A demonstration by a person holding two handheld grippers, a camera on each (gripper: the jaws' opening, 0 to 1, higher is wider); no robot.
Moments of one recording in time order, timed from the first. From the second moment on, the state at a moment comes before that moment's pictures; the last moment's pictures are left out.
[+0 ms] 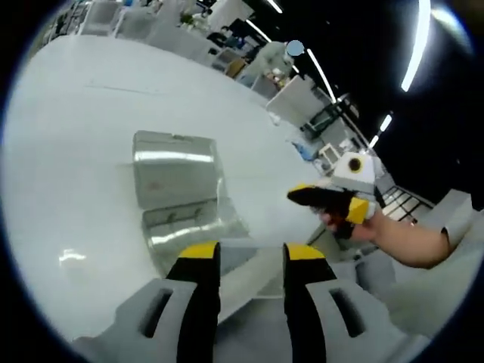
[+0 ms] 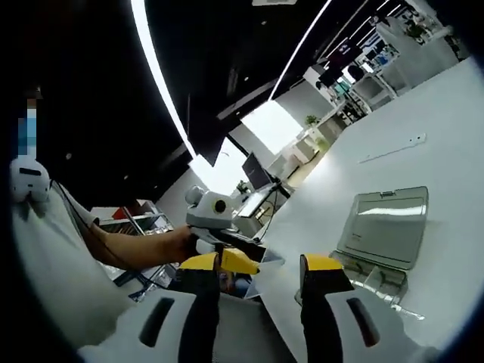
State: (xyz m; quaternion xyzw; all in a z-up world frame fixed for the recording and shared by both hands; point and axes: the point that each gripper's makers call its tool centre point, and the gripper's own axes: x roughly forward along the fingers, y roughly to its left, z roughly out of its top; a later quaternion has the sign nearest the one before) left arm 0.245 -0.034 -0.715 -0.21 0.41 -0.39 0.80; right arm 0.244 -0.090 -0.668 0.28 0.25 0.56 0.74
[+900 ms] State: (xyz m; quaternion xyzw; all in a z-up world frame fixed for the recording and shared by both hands) left arm 0.220 -0.085 -0.675 -0.29 0.39 -0.49 0.72; right arm 0.235 -0.090 -0.644 0.38 0.24 0.58 0.68
